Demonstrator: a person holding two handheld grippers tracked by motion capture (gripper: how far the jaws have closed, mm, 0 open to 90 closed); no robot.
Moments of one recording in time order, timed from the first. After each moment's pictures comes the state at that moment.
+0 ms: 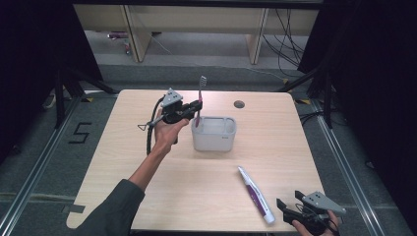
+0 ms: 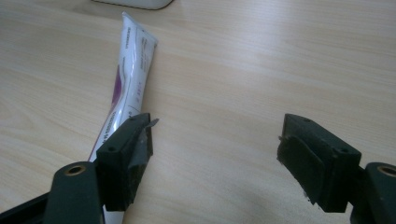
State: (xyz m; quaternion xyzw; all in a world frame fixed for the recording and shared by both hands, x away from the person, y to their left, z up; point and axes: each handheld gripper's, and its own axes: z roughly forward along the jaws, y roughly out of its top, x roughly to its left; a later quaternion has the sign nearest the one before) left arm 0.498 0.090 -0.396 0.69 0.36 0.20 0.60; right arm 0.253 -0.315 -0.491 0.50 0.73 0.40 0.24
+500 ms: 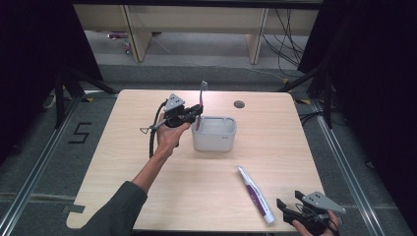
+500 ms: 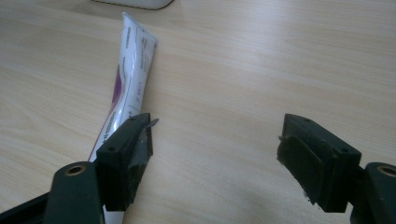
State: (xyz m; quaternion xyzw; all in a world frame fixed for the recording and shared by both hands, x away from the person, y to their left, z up) left arm 0.498 0.085 -0.416 0.69 0.36 0.20 0.59; right arm 0.253 -0.315 -0.492 0.50 0.73 0.40 0.24
